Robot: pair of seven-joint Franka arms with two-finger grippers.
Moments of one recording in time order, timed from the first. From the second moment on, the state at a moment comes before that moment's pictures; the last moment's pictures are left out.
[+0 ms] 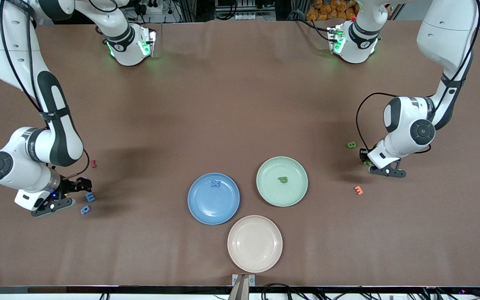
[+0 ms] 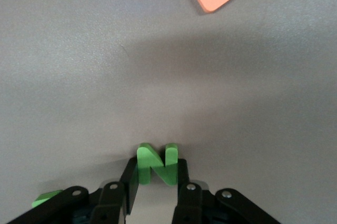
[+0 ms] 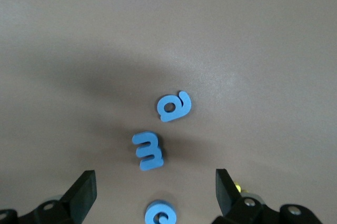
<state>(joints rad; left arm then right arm) -0.02 0.45 -0.03 -2.18 0.03 2.56 0.10 -0.01 0.65 -0.13 -1.69 0.06 2.38 -0.51</state>
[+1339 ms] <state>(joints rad) -0.20 0.41 -0.05 -1.92 0.03 2.41 -0.01 -0.01 0.71 -0.11 -1.77 0.07 2.61 -0.50</state>
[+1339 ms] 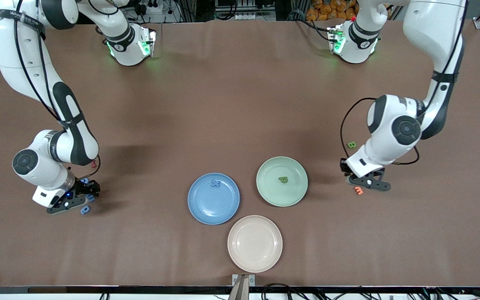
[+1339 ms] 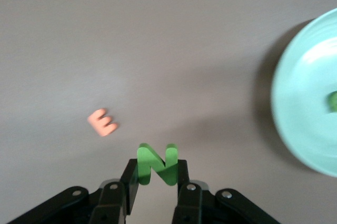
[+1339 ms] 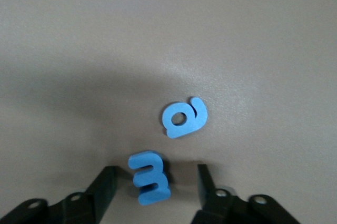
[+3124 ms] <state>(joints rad) -0.43 0.69 -0.05 -1.63 -0.06 2.38 -0.21 0.01 0.69 -0.09 -1.71 0.07 2.53 -0.19</state>
